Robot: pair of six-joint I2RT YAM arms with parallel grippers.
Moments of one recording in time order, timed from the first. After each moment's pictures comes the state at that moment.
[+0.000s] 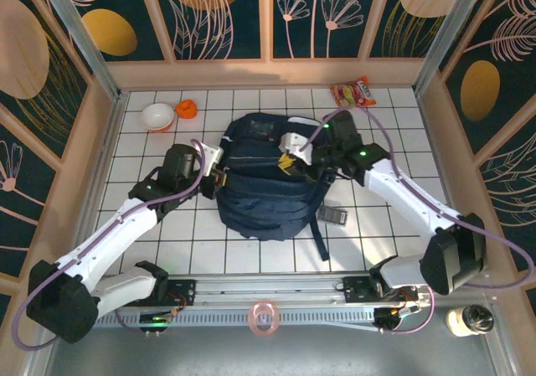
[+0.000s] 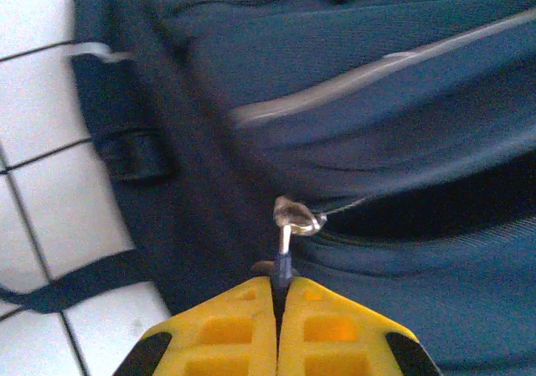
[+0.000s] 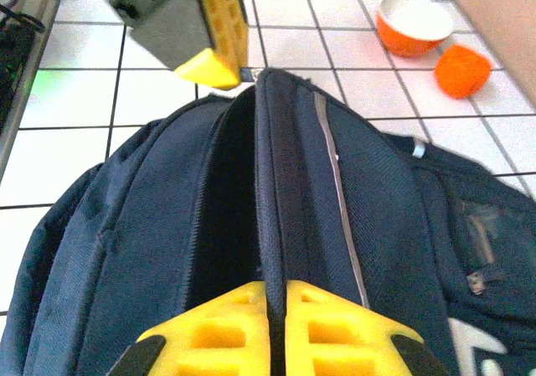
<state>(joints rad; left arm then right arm) -0.45 1.11 0.78 -0.38 0.18 -0.10 0.49 1.32 1.09 -0.46 -0.75 -0.74</state>
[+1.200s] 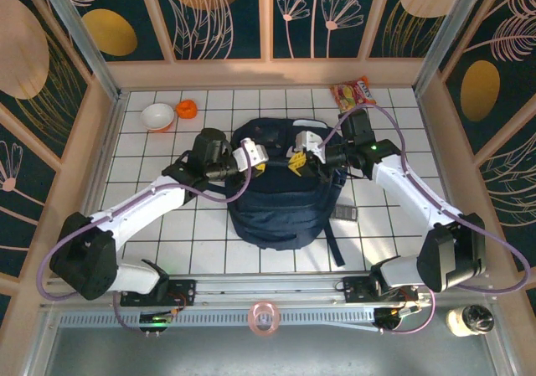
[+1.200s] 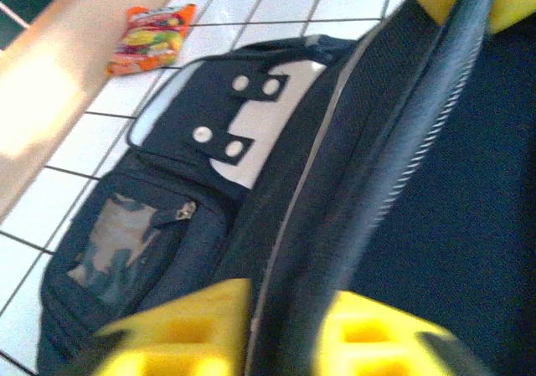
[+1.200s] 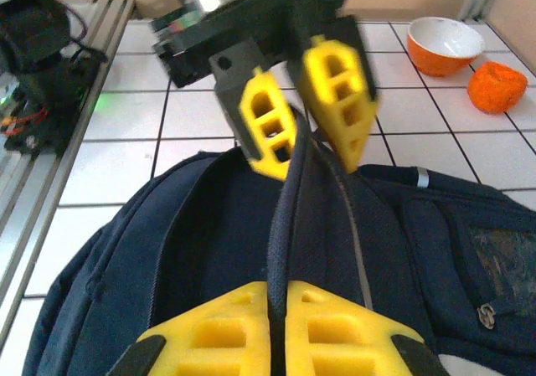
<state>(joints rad) -0.60 1.37 0.92 -0.07 0.36 0.52 0.39 1.36 1.09 -0.54 -0.95 -0.79</state>
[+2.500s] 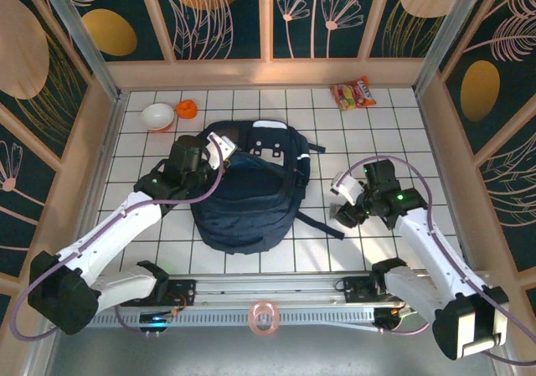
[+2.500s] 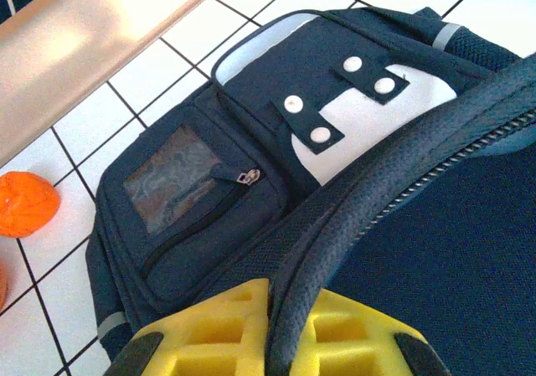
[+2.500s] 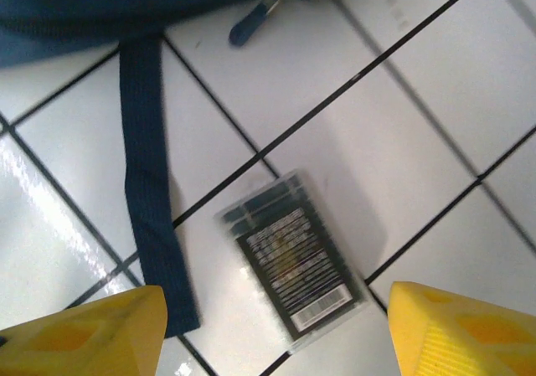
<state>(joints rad) -0.54 1.14 0.88 -0.34 -0.01 0.27 0.29 0.94 0.67 -0.82 -0.22 -0.66</state>
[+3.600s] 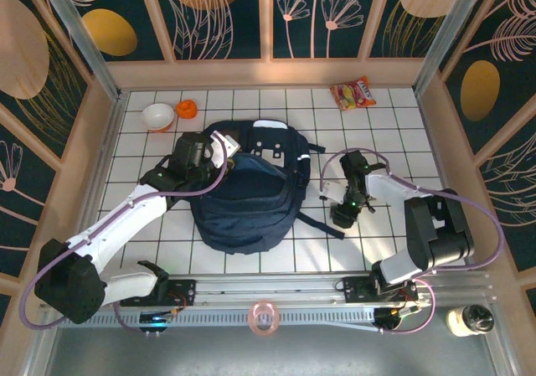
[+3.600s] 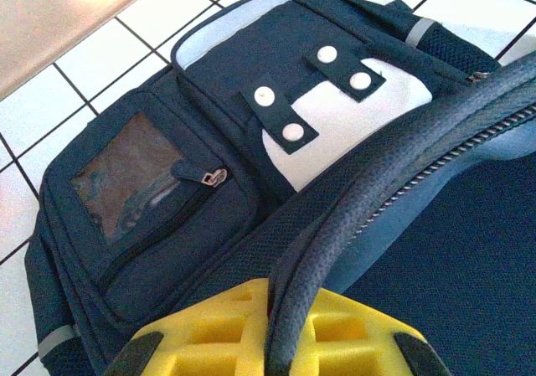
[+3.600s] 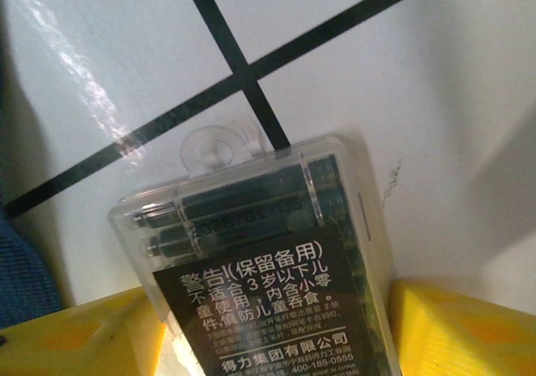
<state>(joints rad) -0.52 1.22 0.89 -0.33 0.10 0.24 0.30 1.51 0.77 -0.73 -0.09 -0.85</state>
